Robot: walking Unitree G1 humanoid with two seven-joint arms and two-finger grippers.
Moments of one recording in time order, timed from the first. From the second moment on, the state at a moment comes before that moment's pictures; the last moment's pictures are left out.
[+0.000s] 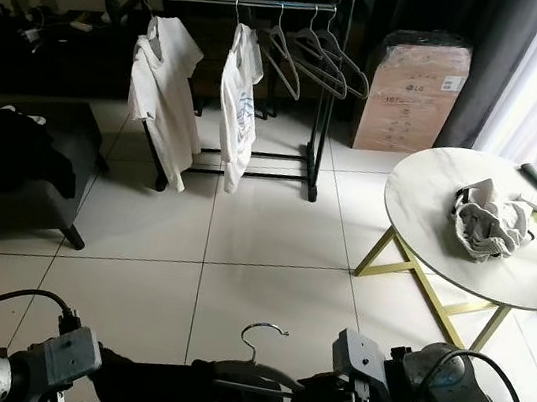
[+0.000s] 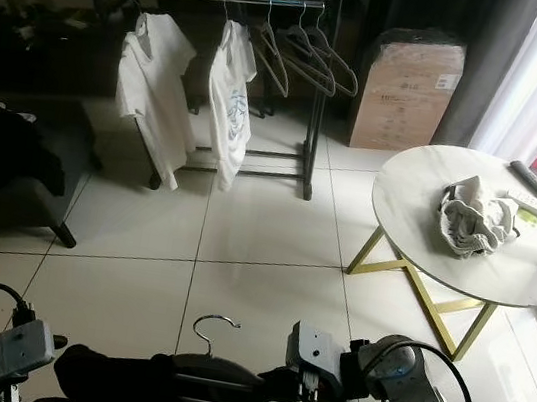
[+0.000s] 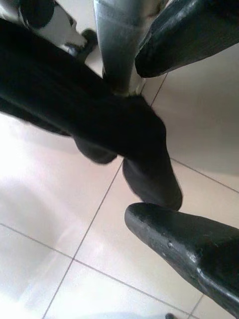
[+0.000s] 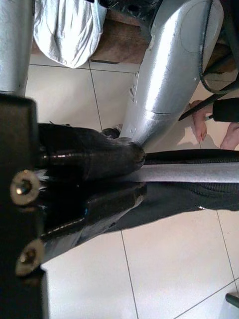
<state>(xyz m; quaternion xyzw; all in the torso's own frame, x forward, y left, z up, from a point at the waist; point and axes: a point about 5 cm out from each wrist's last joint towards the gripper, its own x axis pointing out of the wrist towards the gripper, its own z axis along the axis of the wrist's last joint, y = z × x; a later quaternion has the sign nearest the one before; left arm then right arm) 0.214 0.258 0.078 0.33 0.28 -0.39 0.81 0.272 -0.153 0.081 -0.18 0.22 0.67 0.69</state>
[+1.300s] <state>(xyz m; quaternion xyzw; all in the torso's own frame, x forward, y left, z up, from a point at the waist) 0.219 0.260 0.017 0.28 0.32 -0.35 0.83 0.275 -0.156 0.096 -0.18 0.20 0.67 0.69</state>
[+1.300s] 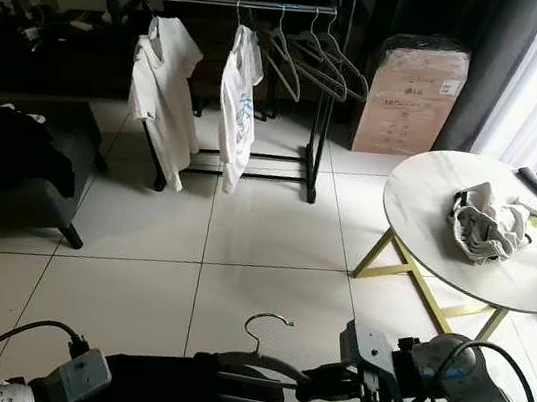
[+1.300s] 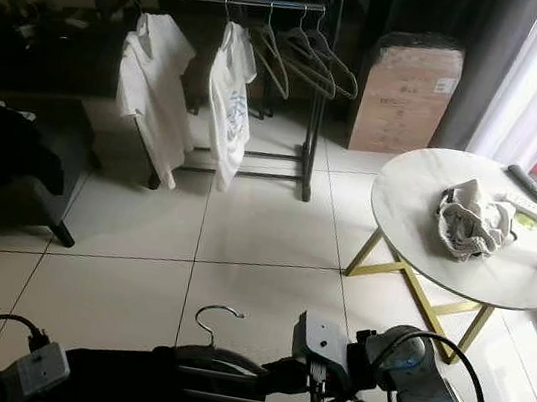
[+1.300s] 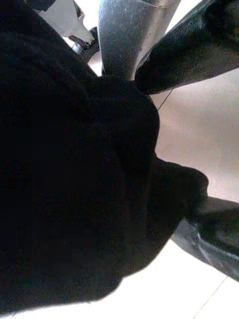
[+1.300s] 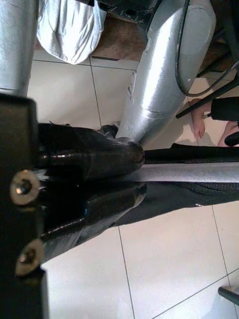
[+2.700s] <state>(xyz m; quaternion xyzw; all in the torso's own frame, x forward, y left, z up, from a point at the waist) 0.231 0.250 0.018 0.31 0.28 -0.33 0.85 0.274 -0.156 0.095 -0.17 0.21 0.67 0.69</state>
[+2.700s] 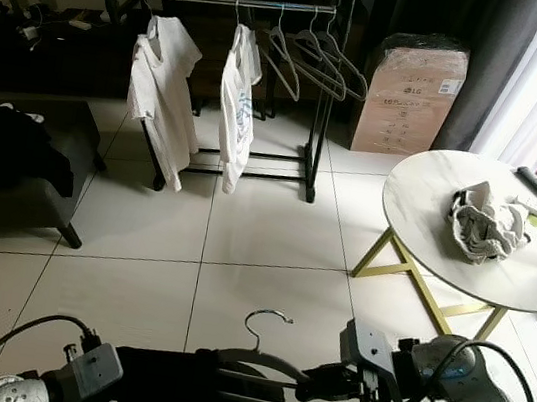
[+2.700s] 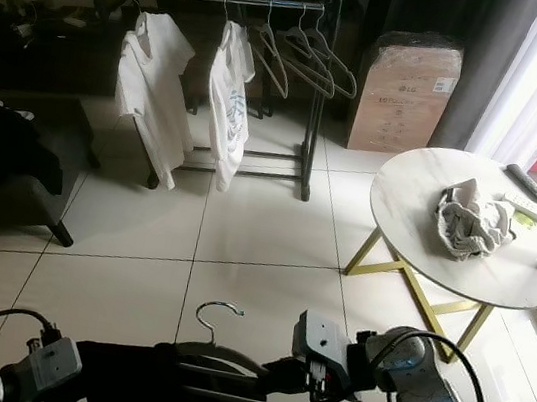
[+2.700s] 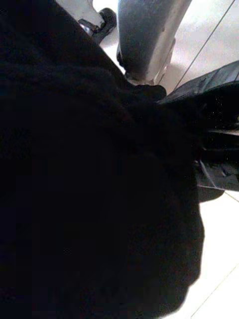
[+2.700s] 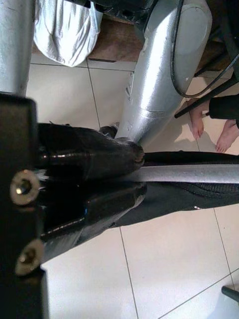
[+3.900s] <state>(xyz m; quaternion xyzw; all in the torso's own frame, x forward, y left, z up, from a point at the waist) 0.278 0.187 0.169 0.00 -0.11 0.01 0.99 0.274 -0.191 -0.009 0.09 0.28 0.14 0.95</state>
